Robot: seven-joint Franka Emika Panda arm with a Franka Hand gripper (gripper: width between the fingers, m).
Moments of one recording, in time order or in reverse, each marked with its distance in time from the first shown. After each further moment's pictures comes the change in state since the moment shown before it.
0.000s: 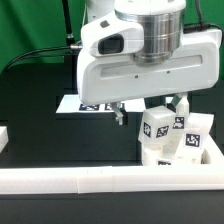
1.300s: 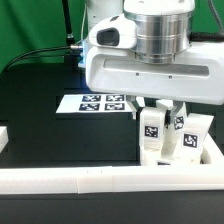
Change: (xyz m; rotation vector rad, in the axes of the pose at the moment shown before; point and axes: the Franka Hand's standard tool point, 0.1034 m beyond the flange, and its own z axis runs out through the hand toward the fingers) arm 0.003 -0.011 0.001 0.007 0.057 0.684
